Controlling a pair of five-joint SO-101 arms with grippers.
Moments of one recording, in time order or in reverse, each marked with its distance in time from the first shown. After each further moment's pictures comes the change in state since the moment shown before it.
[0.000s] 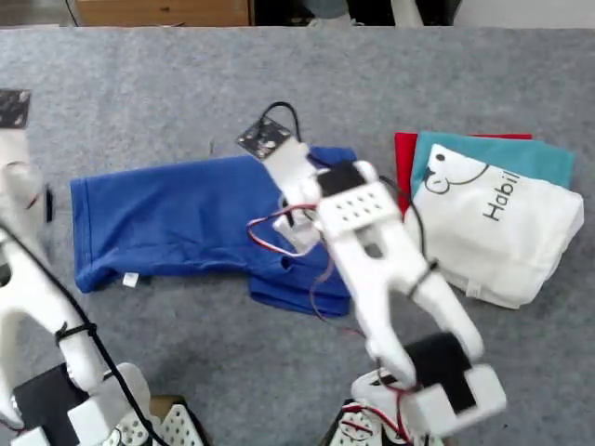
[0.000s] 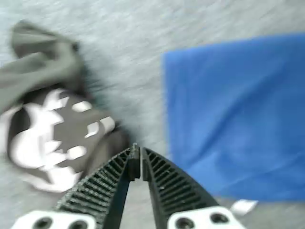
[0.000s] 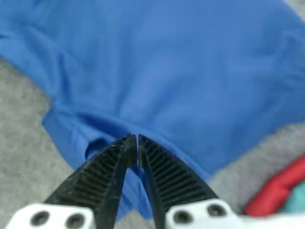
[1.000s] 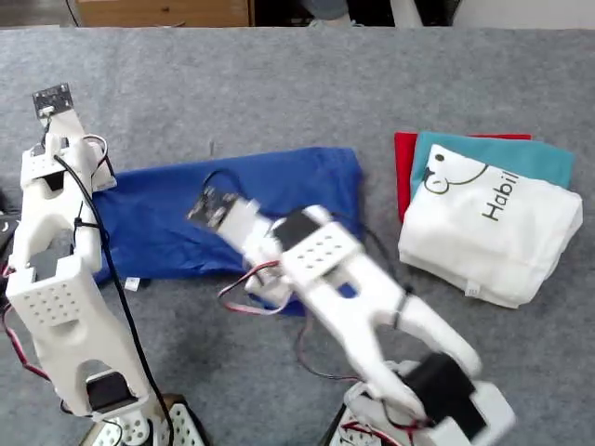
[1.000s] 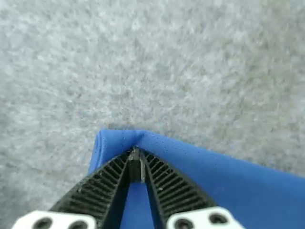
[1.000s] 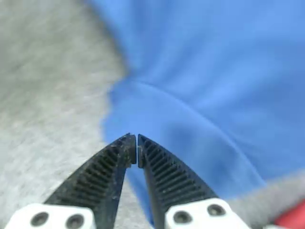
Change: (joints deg) left arm 6.9 48.4 -22.9 -20.2 25.9; right arm -10.3 -13.3 14.6 -0.7 1.1
